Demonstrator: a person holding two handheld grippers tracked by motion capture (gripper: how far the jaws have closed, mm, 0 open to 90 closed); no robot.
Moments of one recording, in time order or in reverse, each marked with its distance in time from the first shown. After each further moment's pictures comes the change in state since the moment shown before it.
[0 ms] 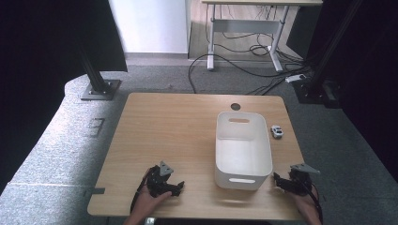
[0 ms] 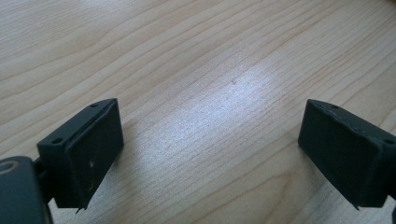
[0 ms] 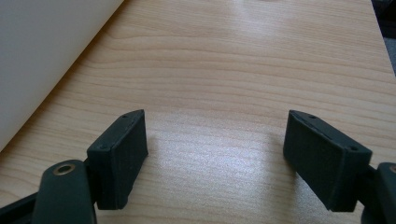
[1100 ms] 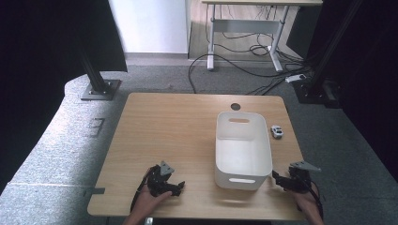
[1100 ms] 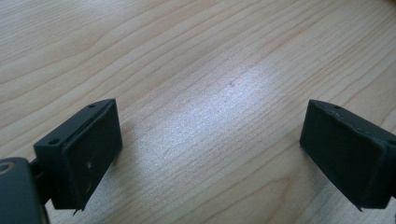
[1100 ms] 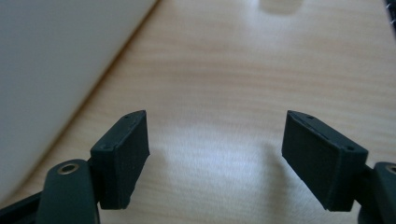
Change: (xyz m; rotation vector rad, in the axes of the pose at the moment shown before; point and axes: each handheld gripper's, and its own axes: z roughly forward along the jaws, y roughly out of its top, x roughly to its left) left arm 0.000 0.002 0.001 0.003 -0.009 0.010; right arm 0.002 0.011 -0.005 -0.022 0.051 0.015
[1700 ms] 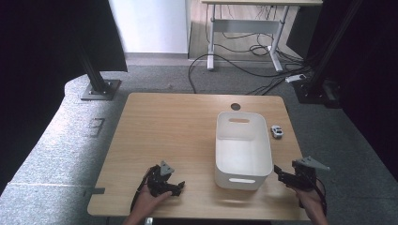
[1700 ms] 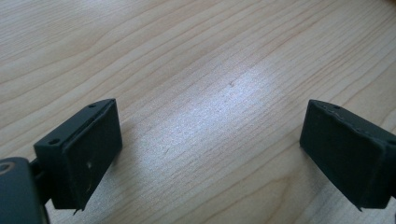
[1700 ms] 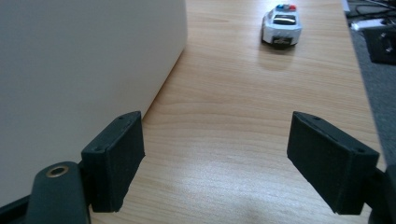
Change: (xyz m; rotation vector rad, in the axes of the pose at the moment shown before) left arm 0.000 0.000 0.000 0.000 0.001 0.000; right arm 0.008 0.024 -0.030 -0.095 0.020 0.017
